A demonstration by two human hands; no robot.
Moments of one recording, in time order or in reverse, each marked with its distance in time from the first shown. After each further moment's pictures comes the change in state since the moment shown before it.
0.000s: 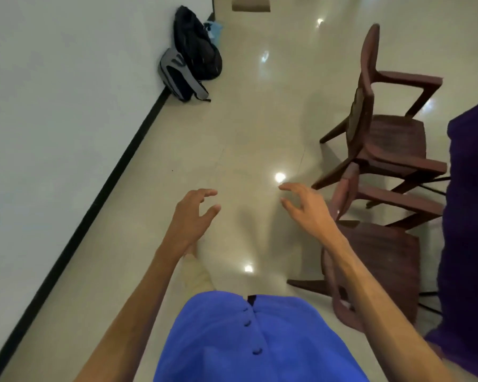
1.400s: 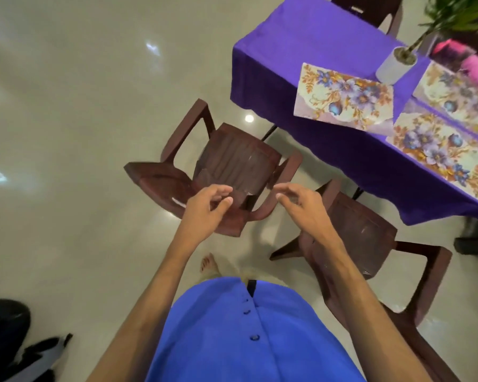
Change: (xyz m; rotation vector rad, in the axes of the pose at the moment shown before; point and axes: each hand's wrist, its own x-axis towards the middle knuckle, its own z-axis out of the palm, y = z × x) left_hand 0.641 0.439 0.300 0.028 -1.133 0.660; right_hand 0.280 0.268 -0.276 0.366 0.897 1.120
